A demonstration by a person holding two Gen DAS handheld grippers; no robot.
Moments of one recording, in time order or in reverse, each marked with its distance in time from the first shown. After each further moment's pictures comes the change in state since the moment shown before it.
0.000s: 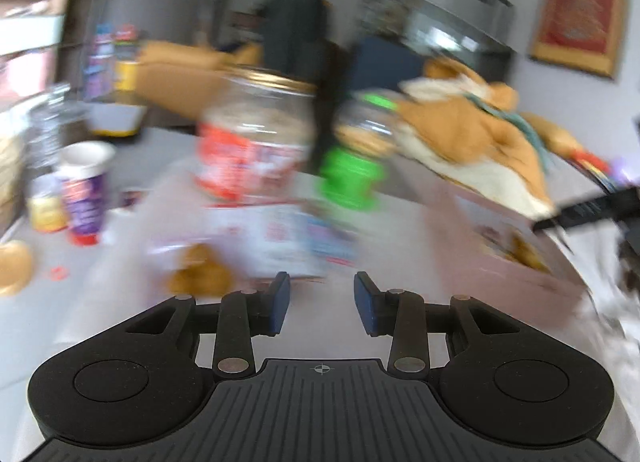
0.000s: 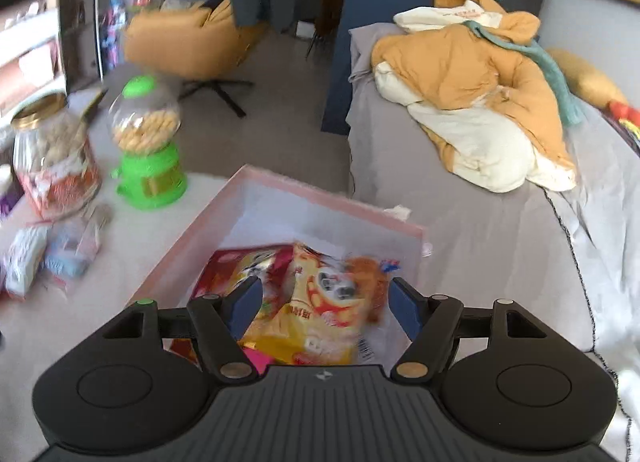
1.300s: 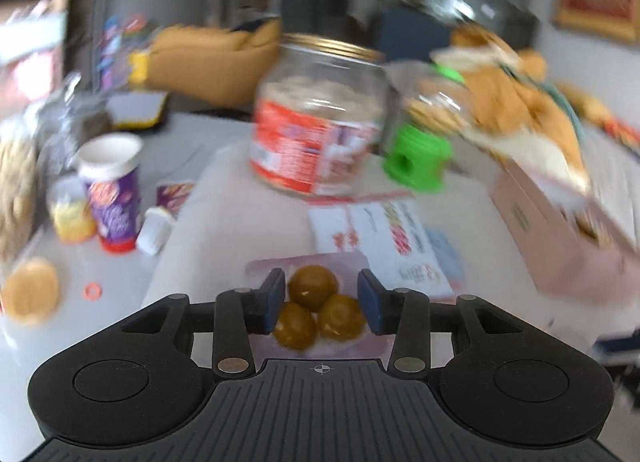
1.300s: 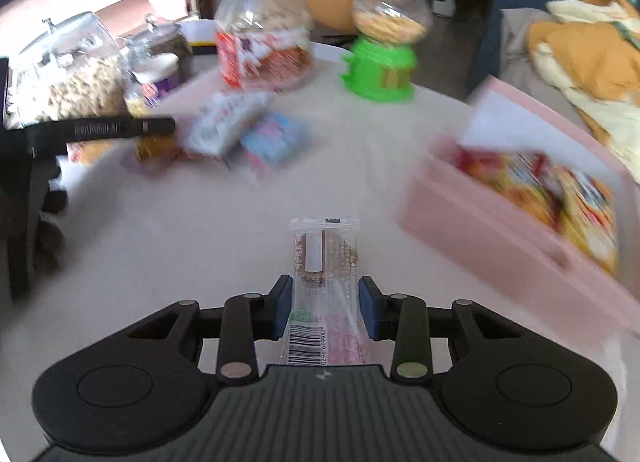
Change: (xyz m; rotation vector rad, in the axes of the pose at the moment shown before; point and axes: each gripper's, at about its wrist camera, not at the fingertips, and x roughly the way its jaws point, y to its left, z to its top) left arm 0.041 0.028 0.014 0.159 0.110 0.035; right arm -0.019 0.114 -0.105 -0.179 0.084 0.318
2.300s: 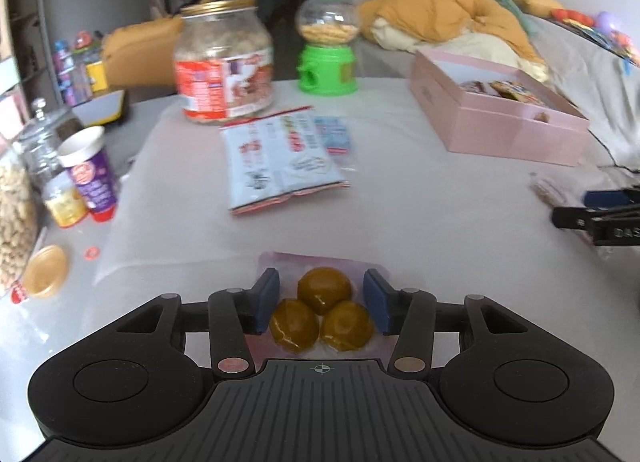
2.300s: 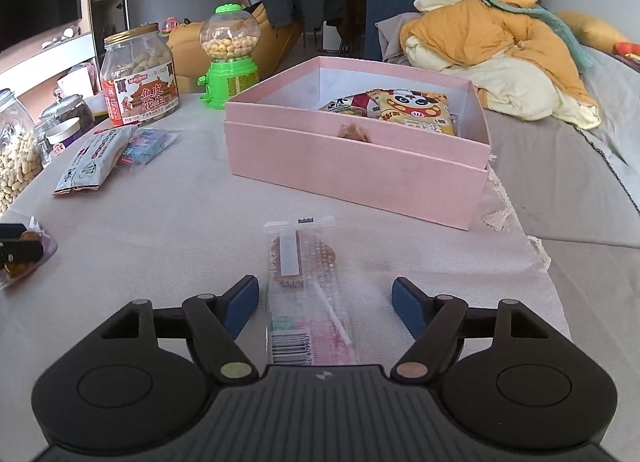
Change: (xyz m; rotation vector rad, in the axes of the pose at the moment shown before) left arm -0.059 -0.072 -0.052 0.203 0.155 -0.010; right arm -0.022 -0.062 -0.087 0.252 -0.189 -0.185
